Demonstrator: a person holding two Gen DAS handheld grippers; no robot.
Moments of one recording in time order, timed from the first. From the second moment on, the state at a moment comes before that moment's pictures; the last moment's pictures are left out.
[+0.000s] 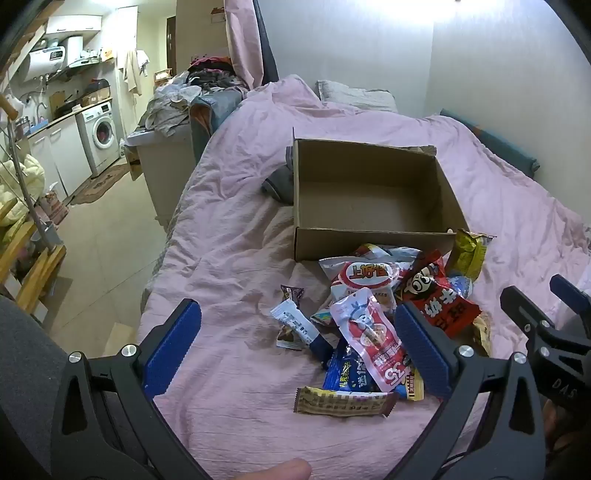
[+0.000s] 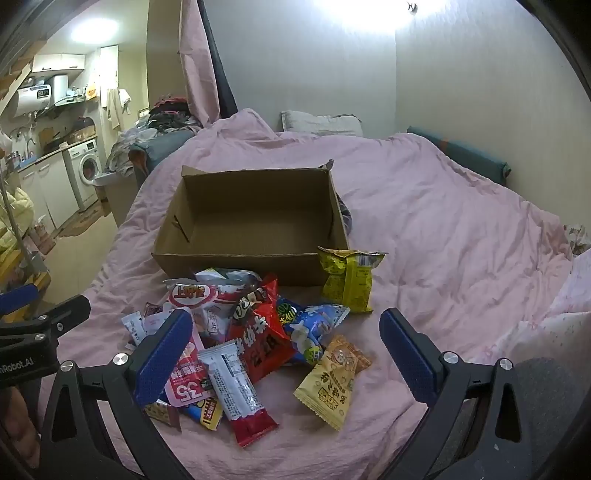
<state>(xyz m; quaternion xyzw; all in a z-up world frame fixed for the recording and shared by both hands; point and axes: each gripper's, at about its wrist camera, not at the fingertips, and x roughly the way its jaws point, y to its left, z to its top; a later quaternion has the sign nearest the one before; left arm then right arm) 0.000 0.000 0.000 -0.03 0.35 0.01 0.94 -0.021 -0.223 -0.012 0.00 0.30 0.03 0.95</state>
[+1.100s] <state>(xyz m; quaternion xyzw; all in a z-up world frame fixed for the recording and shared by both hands) 0.000 0.000 0.000 -0.03 0.35 0.01 0.94 -0.019 -0.223 -0.015 0.00 0.30 0.03 0.95</state>
